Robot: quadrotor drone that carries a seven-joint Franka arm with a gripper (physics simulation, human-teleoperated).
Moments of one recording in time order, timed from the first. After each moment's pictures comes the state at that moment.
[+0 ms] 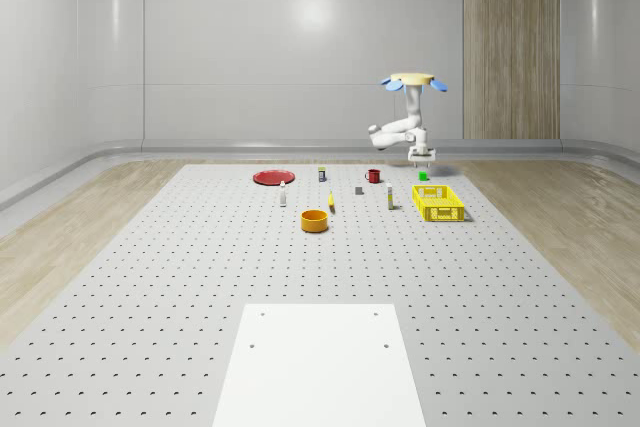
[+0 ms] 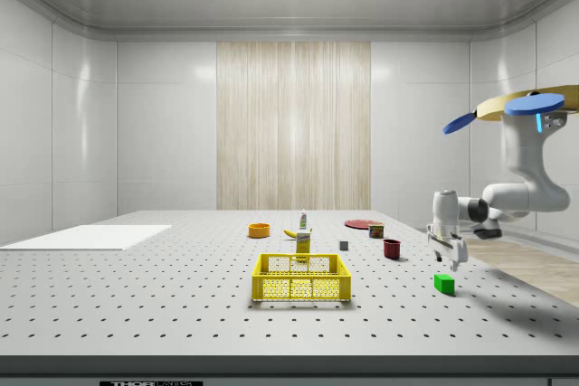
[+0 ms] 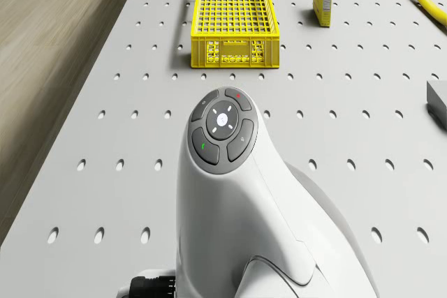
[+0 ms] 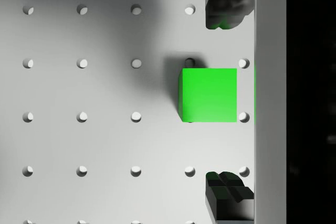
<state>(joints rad) -1.08 -1.19 1.30 -2.89 -1.92 1.27 1.61</state>
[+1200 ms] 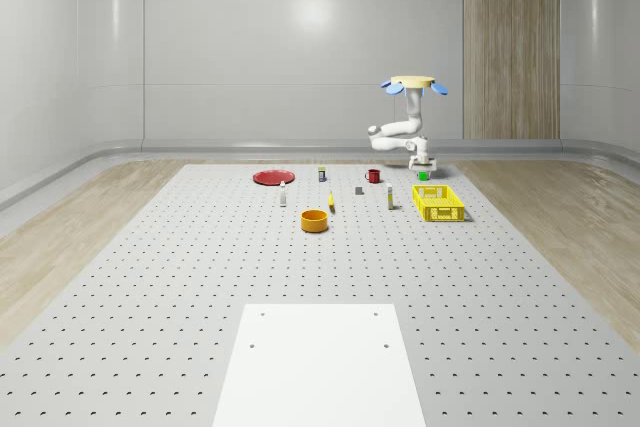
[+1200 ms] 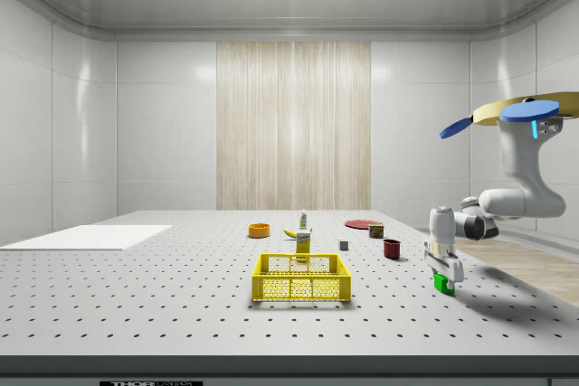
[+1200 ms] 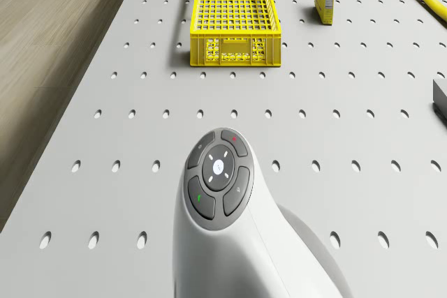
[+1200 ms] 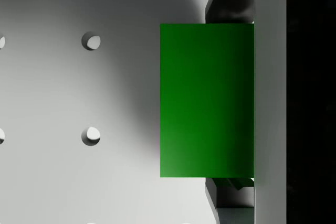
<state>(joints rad) -1.11 -1.31 1.16 -2.85 -2.03 1.43 1.62</state>
